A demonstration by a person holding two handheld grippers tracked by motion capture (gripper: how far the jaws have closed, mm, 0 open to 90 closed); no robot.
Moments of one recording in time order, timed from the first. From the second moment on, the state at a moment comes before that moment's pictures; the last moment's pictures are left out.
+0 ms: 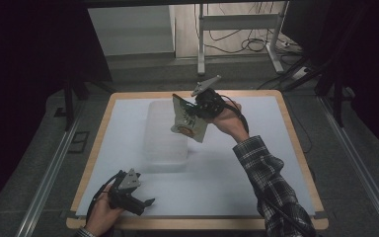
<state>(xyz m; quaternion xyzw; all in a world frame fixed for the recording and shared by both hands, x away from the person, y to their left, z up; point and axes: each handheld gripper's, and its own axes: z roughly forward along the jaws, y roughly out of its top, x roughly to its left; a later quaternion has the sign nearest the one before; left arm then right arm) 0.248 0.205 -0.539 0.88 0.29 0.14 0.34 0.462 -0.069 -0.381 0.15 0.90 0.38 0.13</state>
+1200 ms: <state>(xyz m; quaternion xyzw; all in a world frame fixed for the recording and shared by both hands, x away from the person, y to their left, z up) 0.247 0.205 -0.538 0.88 0.29 0.14 0.34 0.463 0.005 -0.408 0.14 0.90 0.40 0.13</state>
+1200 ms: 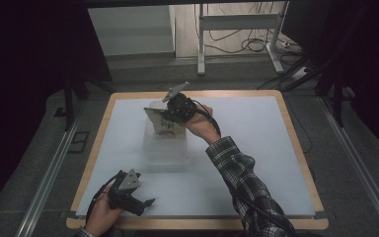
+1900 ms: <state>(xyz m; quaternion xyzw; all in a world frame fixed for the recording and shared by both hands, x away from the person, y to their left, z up) 0.247 0.203 -0.539 0.88 0.29 0.15 0.34 0.457 -0.008 -0.405 0.16 0.89 0.40 0.14</state>
